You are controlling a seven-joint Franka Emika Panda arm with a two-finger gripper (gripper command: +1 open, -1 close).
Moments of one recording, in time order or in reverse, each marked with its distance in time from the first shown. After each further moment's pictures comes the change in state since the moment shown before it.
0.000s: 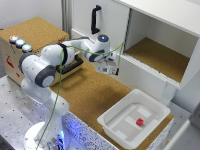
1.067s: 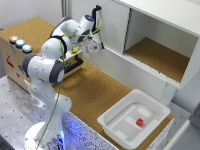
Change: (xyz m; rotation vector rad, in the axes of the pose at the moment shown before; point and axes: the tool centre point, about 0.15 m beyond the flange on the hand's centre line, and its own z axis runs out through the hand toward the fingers) arm 0.063 -0.220 0.034 0.376 -0.189 -0.800
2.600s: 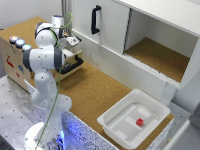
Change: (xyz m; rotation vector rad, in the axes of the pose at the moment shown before) arm 0.043 -0.019 0.083 -0.014 -0.299 -0.163
